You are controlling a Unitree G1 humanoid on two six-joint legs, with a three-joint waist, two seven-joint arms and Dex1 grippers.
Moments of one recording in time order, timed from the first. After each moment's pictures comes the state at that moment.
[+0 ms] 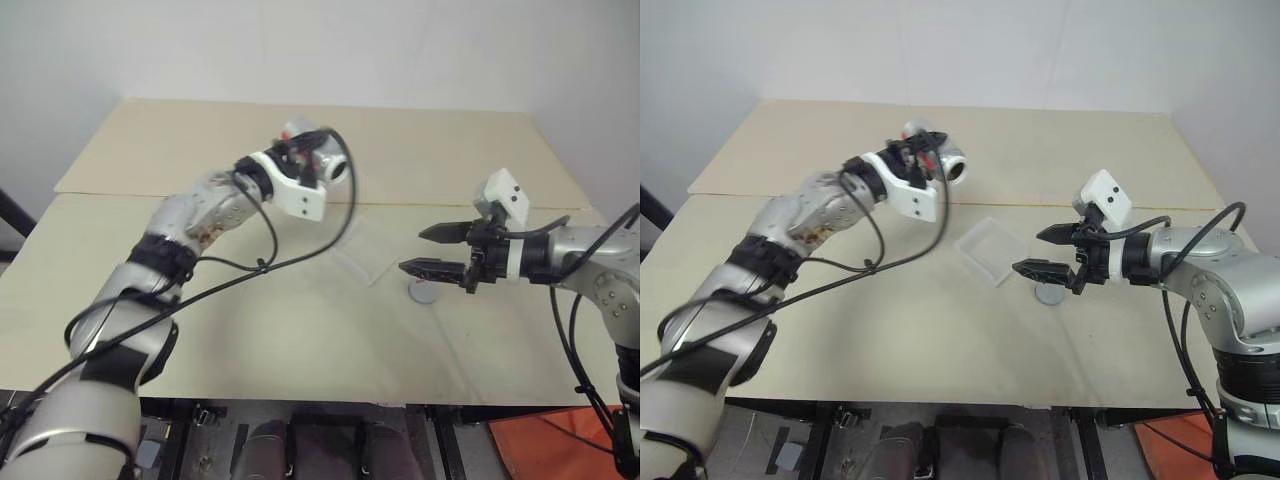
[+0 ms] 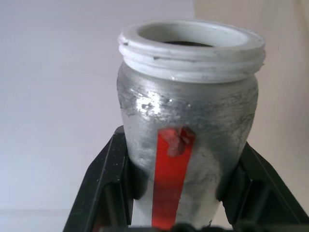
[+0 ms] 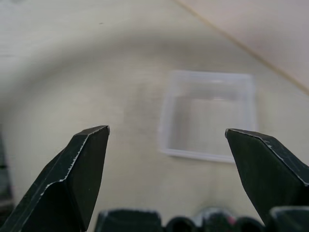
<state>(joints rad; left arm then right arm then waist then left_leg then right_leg) -1.26 0.51 -0.67 0.85 0.99 -0.56 0.18 -0.57 -0.90 -0.06 -0.33 0.69 1.02 0.92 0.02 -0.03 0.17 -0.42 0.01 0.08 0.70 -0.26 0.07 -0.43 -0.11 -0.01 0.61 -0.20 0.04</state>
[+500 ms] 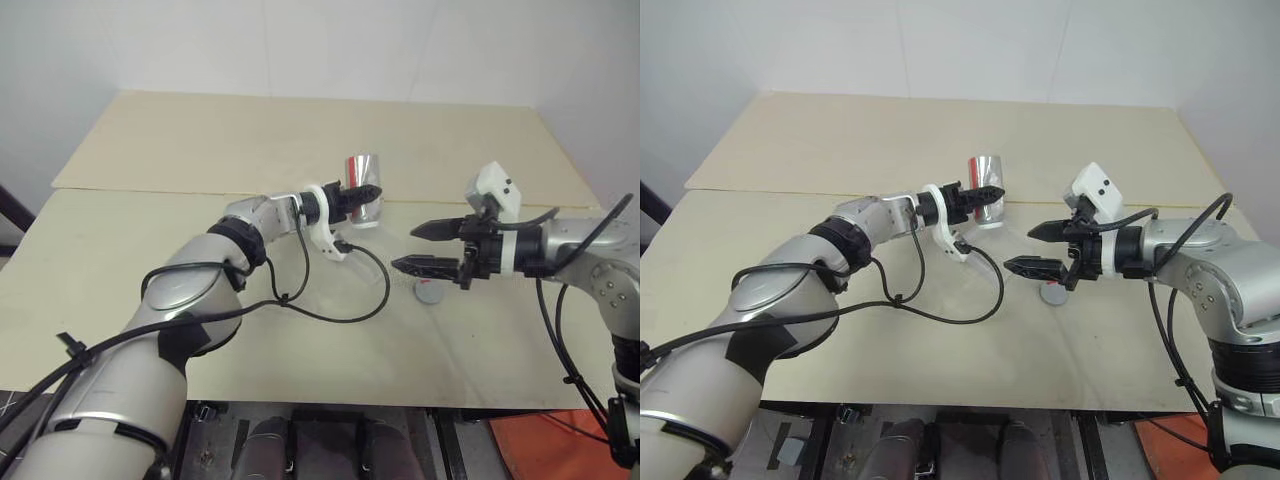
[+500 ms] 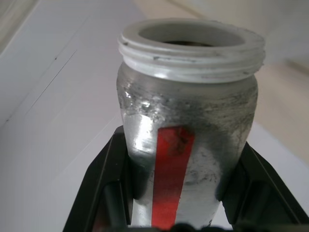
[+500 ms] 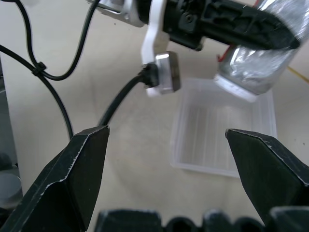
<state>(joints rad) -1.43 0.27 -1.08 1.25 1.42 -0.36 0.69 -0.61 -0.88 -0.07 -0.37 0.73 1.07 0.86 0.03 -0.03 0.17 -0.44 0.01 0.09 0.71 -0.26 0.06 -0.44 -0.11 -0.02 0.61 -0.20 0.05</state>
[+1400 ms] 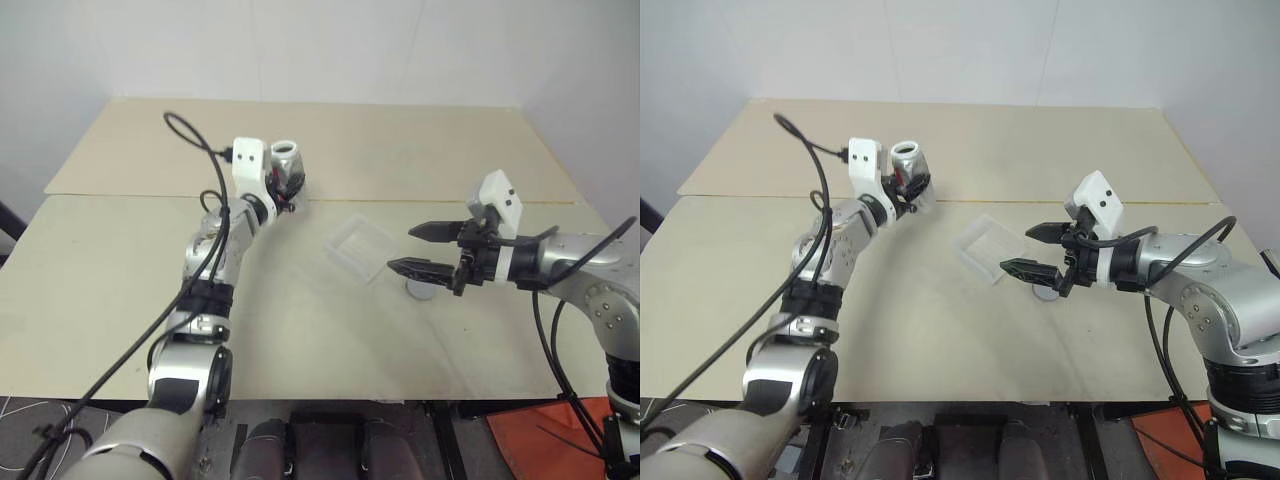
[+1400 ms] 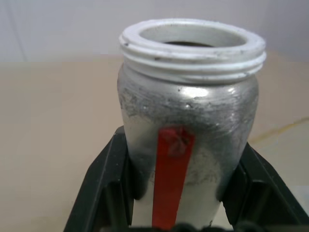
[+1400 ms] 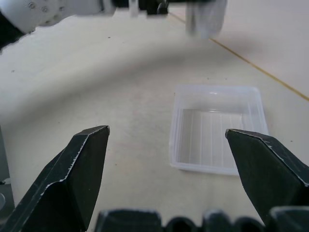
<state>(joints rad) -0.88 0.17 0.13 0.40 -0.29 0.51 -0.32 -0.52 -0.85 -0.10 -0.40 0.75 0.96 0.80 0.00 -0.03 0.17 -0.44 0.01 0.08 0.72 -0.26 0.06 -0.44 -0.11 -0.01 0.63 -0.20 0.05</state>
